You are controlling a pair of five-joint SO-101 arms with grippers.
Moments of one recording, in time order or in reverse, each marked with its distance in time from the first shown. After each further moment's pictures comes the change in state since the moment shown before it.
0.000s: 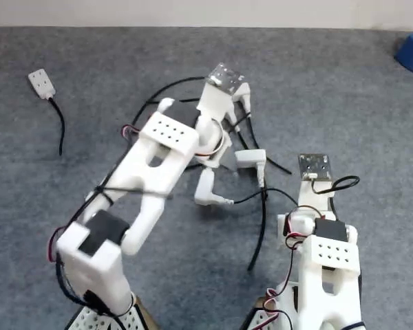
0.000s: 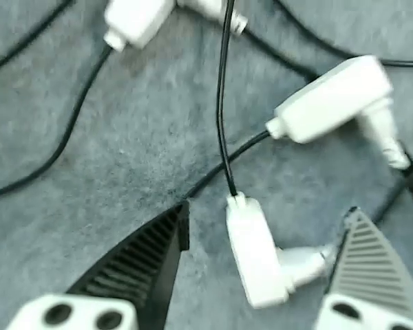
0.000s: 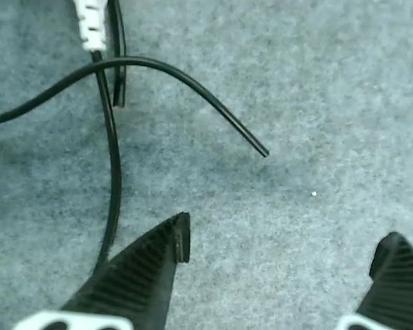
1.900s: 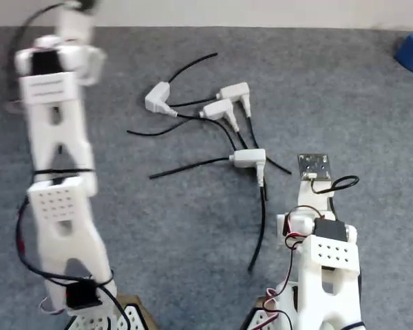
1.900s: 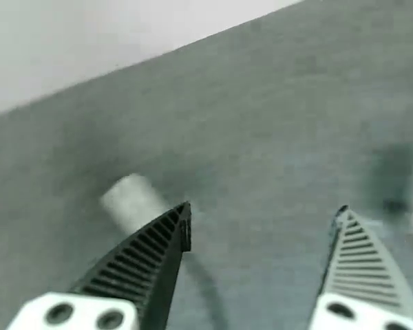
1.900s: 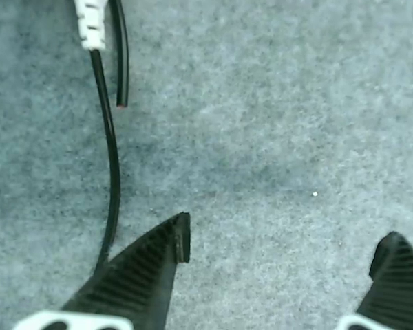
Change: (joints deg) left arm -38.9 34.4 -65.6 5.1 -21.5; right arm 0.0 0.0 0.0 0.0 -0.1
